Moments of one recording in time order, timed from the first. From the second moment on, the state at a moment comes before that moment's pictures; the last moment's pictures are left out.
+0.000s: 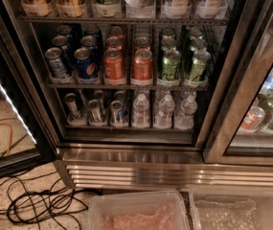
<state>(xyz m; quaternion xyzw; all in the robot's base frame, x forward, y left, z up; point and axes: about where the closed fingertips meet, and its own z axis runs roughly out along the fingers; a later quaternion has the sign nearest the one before) 0.679 -0.053 1.124 -0.26 0.85 0.10 0.44</state>
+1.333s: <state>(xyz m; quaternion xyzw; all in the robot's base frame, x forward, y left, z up) 0.619 -0.116 1.081 -0.25 0.90 0.06 0.35</state>
